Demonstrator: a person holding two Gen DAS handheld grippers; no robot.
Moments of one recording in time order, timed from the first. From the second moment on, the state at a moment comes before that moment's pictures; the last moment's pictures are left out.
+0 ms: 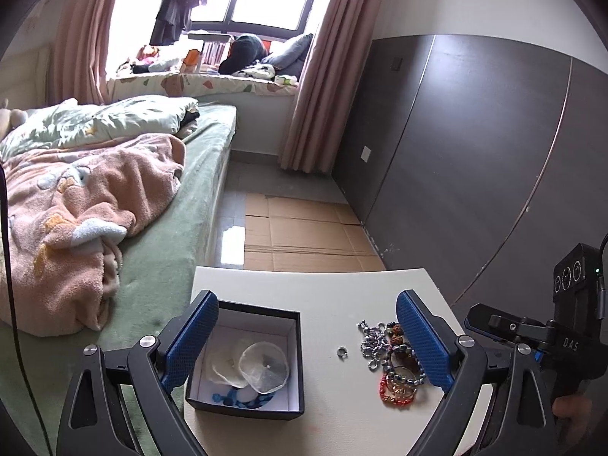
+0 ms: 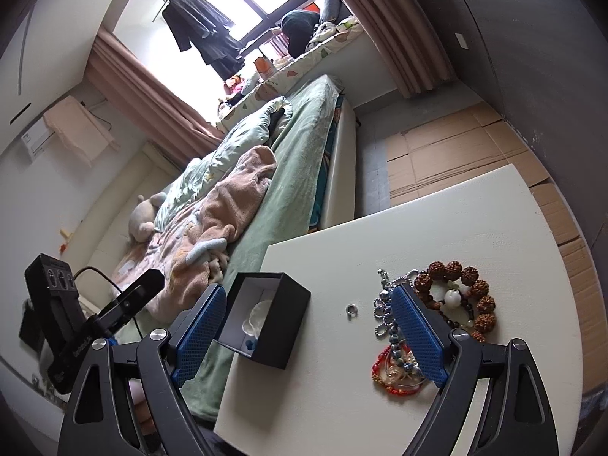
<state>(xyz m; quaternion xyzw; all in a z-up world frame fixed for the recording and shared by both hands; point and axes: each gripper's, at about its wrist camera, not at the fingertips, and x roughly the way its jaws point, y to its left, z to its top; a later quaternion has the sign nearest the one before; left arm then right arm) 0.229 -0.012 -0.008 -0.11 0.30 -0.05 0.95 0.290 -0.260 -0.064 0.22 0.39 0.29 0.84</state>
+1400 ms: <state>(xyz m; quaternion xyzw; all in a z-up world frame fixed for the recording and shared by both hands) 0.313 -0.172 -0.118 -0.10 0.52 -0.15 0.84 0.316 -0.373 -0.143 0.35 0.48 0.16 0.79</state>
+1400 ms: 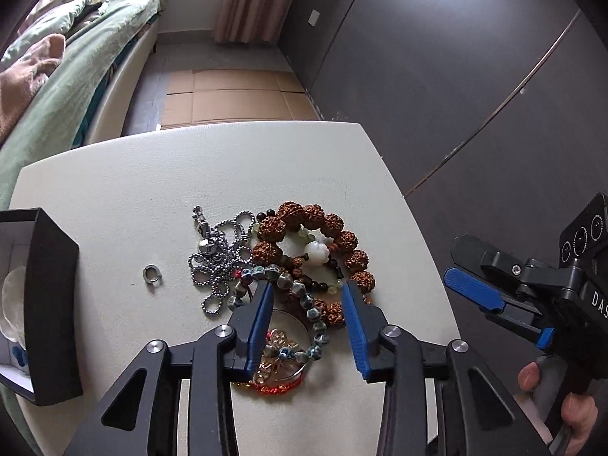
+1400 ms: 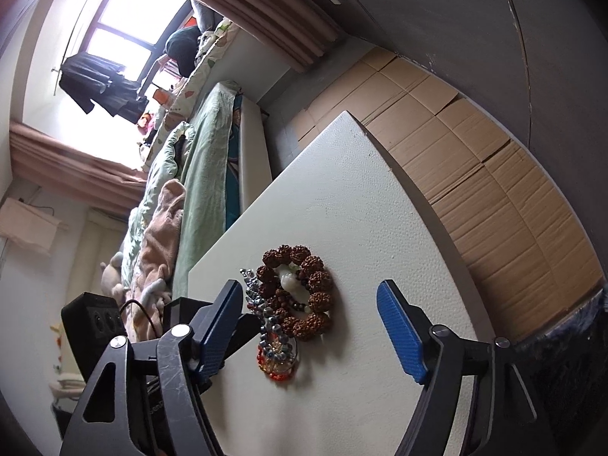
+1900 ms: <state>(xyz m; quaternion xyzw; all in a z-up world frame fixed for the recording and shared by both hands) 0.308 -0.170 -0.109 -0.07 0.49 -0.14 0.86 0.332 -0.343 -0.160 0.31 0.52 0.15 0.78</state>
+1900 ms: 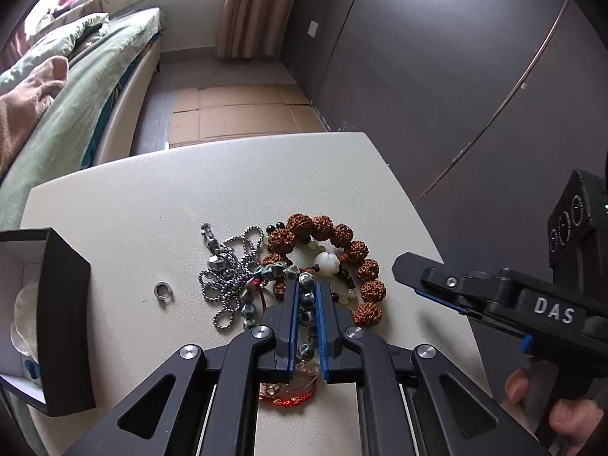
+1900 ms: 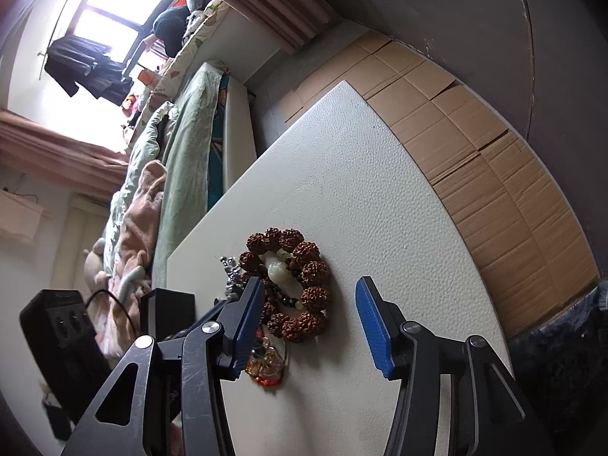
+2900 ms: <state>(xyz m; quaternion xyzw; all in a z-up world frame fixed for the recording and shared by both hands) 0.289 -0.081 -0.036 -0.10 0.41 -0.09 0.90 0.312 -0.315 -0.117 0.31 0.43 0.21 0.82</state>
